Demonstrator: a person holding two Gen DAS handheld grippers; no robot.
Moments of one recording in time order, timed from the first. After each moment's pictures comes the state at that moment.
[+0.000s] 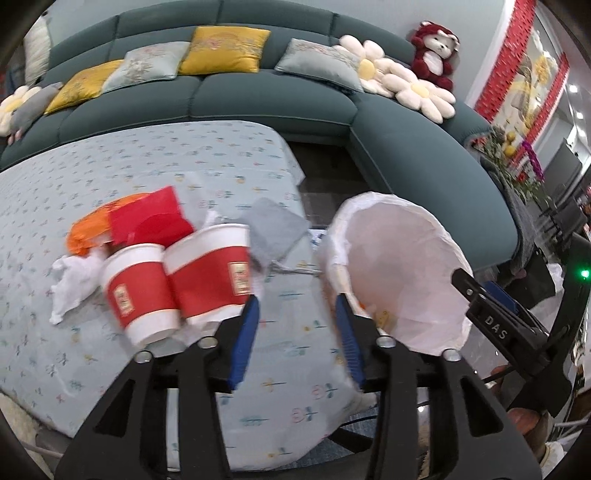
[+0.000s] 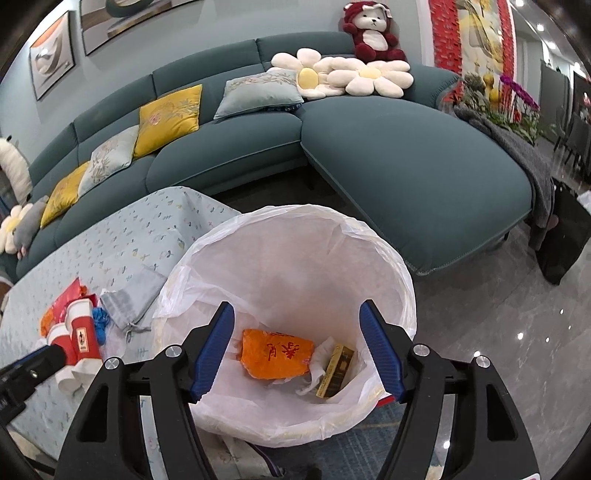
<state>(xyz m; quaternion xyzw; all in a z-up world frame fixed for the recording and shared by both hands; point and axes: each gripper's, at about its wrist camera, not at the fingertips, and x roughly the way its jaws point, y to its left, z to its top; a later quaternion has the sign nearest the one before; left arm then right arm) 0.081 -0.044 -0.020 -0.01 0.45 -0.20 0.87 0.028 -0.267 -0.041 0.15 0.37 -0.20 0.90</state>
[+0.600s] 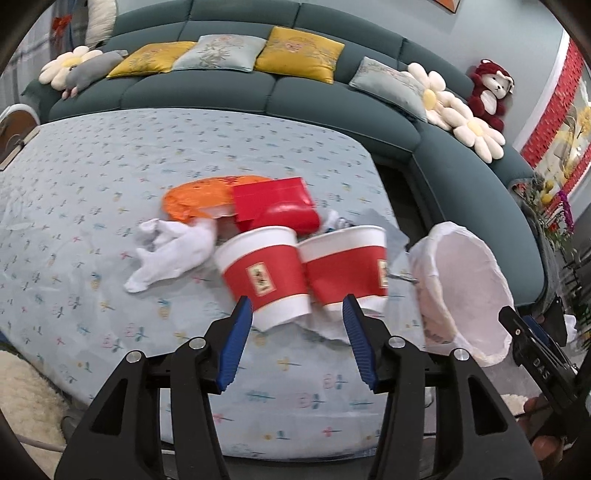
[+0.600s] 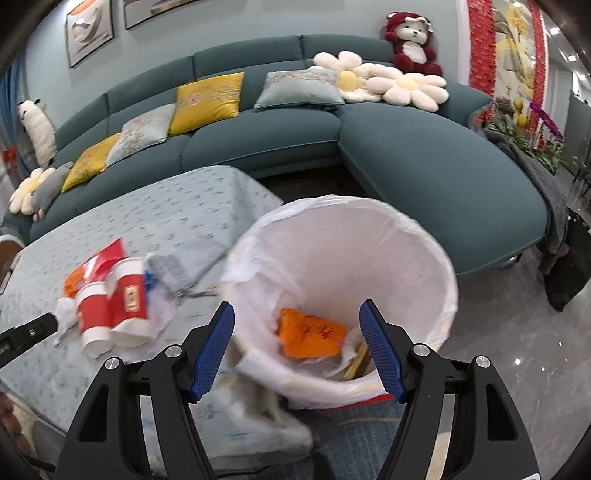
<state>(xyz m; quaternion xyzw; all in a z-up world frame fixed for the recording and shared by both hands) 0.084 0.064 -0.028 -0.07 0.45 -0.11 0.88 0.021 -0.196 -0.026 0.11 0.39 -0.14 0.91</state>
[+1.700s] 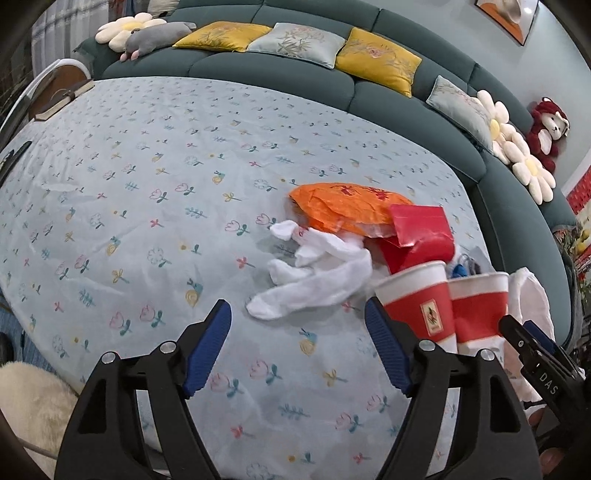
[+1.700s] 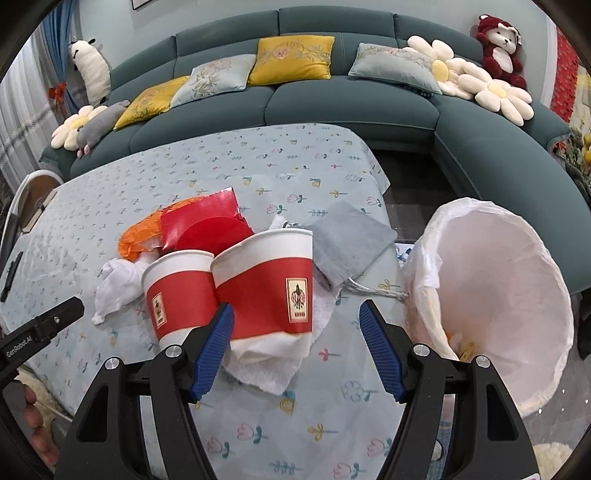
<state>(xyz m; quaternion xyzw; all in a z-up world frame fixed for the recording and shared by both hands) 0.127 0.180 -0.068 -0.12 0.46 -0.02 0.88 0.114 -0.073 -0.054 0.06 0.45 -0.04 0.89</state>
